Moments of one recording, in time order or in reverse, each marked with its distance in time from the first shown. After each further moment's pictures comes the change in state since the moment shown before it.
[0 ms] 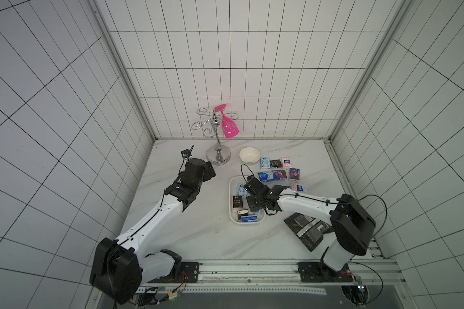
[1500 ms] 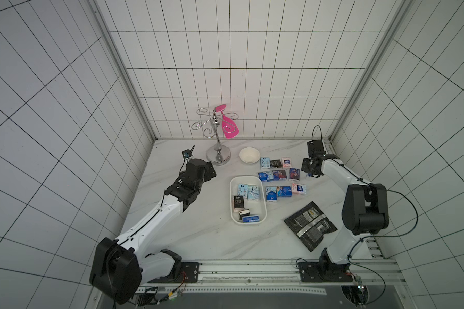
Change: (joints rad) left arm -0.008 0.000 0.000 -0.001 0.001 0.002; right arm -0.840 0.094 0.238 -0.053 0.038 -0.161
